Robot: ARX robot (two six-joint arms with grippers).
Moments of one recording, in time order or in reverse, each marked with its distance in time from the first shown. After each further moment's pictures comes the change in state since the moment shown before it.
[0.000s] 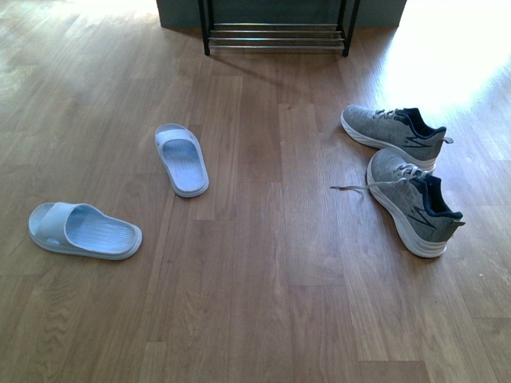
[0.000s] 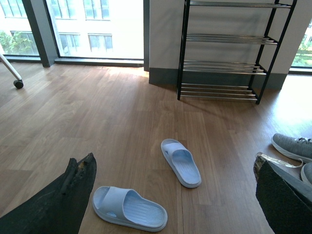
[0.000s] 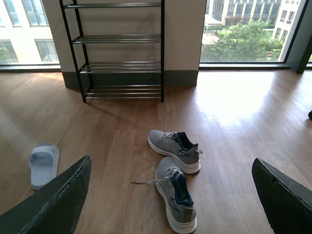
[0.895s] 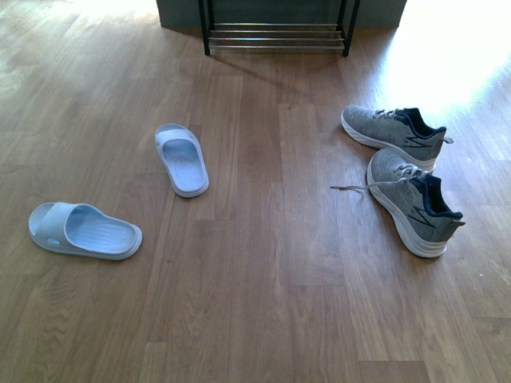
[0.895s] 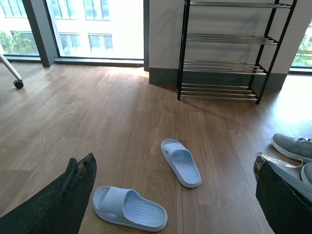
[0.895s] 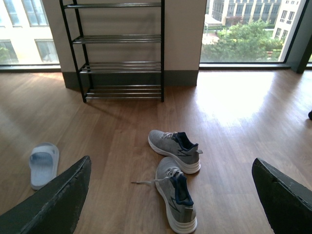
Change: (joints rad) left arm 0.000 0.000 0.000 0.000 0.000 0.000; right arm 0.000 0.000 0.000 0.000 0.000 0.000
